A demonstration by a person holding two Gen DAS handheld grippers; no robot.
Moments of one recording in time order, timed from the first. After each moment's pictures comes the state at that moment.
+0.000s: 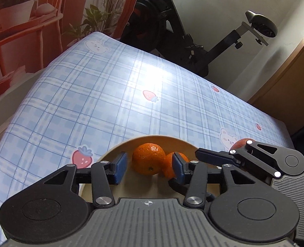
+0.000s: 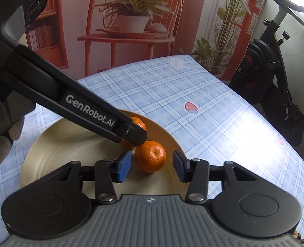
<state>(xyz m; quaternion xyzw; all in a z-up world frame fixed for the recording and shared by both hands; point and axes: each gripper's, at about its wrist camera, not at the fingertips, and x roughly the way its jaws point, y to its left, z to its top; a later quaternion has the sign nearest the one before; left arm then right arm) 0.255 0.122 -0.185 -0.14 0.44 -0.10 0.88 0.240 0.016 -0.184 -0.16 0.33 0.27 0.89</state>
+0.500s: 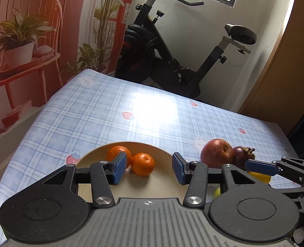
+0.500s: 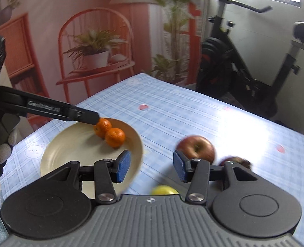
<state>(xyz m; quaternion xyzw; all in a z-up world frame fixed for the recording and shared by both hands) 0.184 0.072 -0.140 -0.08 0.35 -0.09 0.93 0.150 -0.108 -0.148 -0.01 0.29 0.18 0.94</state>
